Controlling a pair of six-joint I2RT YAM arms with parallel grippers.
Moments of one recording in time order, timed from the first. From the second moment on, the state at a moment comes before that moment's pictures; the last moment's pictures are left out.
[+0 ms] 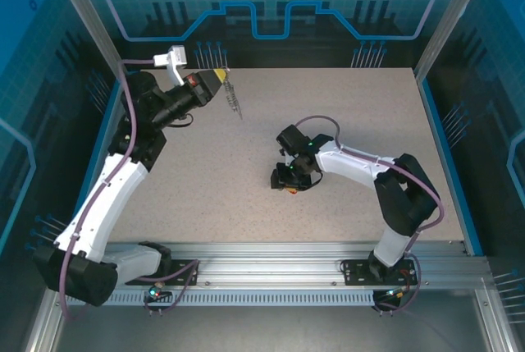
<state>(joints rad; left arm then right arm) -0.23 1.18 1.23 -0.02 0.49 -0.82 0.68 1.73 1.15 -0.73 -0.28 0.70</state>
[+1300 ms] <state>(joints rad) -0.23 1.23 1.19 0.05 0.51 -0.82 0.60 1.94 1.27 -0.72 -0.34 0.73</state>
